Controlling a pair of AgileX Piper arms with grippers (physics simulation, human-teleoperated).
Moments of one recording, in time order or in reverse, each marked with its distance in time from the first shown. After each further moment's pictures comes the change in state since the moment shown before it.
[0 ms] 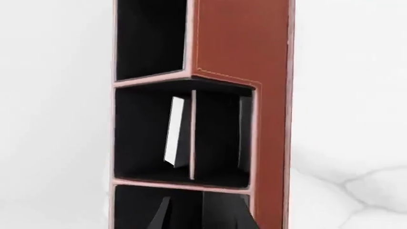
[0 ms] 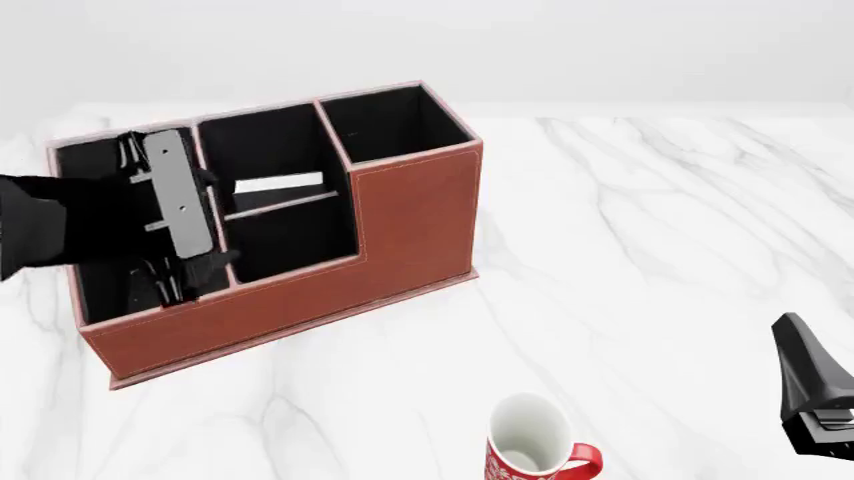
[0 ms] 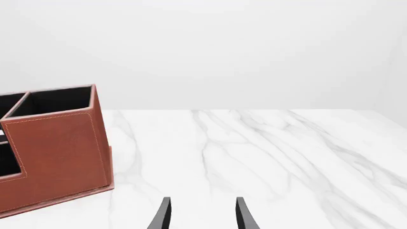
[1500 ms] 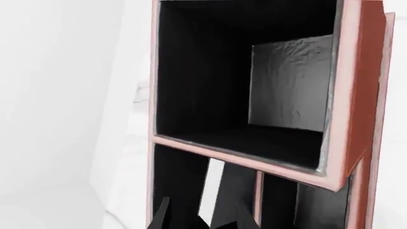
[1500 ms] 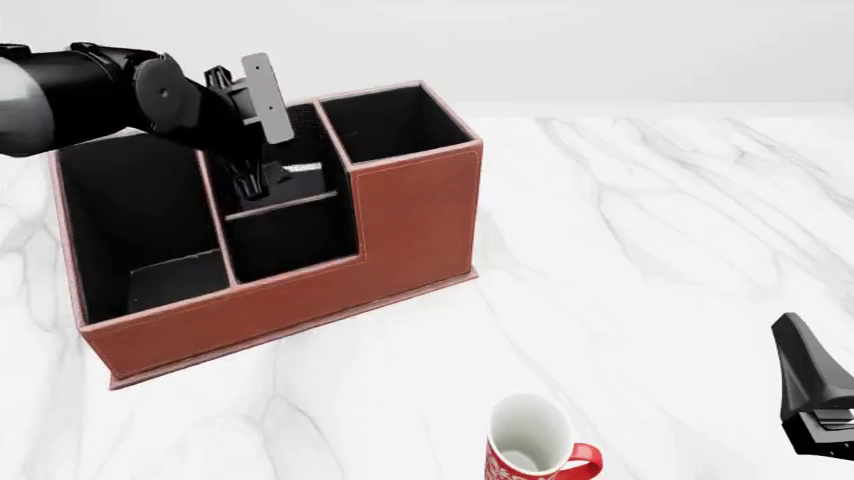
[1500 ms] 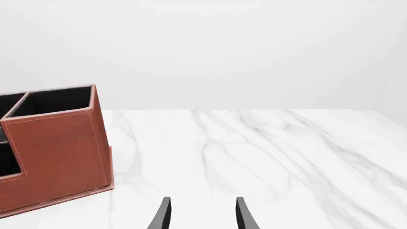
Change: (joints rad) left arm 0.044 0.540 -0.561 0.091 -0.018; right arm 0.000 0.000 0.000 0.000 0.000
